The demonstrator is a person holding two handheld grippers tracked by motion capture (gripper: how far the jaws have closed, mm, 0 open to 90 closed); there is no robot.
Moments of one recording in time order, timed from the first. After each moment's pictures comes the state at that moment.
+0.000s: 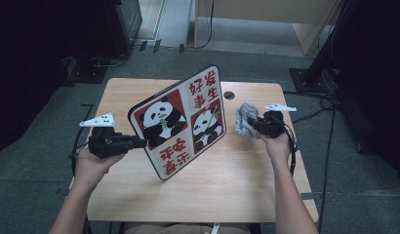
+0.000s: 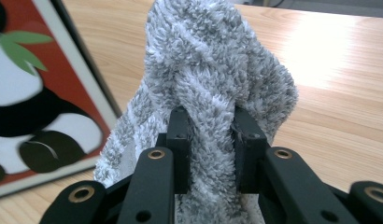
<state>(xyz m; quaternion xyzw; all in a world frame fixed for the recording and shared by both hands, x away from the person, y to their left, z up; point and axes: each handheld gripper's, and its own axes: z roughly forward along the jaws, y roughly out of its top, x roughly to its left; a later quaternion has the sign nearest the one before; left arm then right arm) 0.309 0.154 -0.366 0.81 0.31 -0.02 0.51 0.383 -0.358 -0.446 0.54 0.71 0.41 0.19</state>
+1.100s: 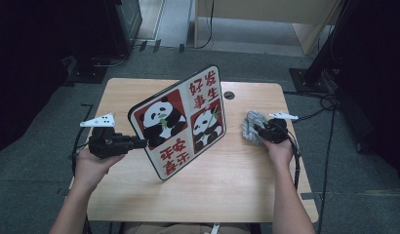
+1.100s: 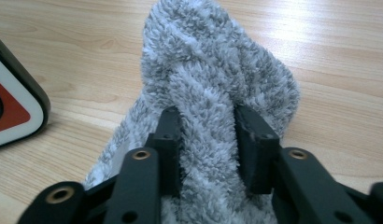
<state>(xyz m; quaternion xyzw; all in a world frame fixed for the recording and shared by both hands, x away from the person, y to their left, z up) 0.308 0.154 -0.367 0.81 0.31 -0.02 0.50 0.385 -0.383 -0.491 0.57 0.70 0.37 0.21</state>
